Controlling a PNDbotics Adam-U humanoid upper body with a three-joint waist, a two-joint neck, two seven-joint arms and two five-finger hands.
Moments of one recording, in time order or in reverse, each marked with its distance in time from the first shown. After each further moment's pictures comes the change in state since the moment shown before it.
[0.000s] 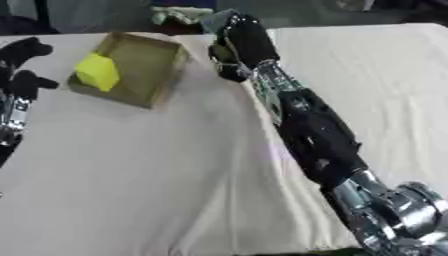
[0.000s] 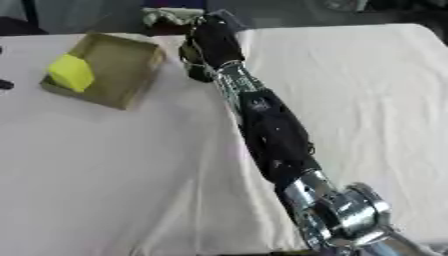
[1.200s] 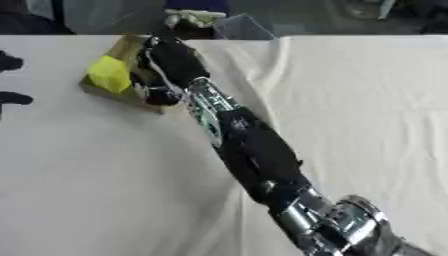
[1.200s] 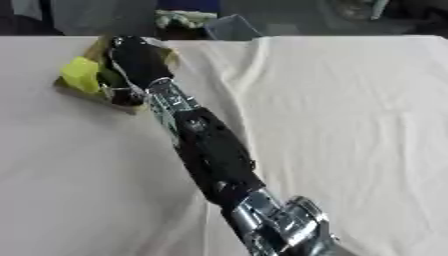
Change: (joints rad) left arm -0.048 -0.018 -0.022 -0.012 0.018 -0.010 -0.023; right arm 0.015 0.119 0.046 -0.058 -0.020 -0.056 0.093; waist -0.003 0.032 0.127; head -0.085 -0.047
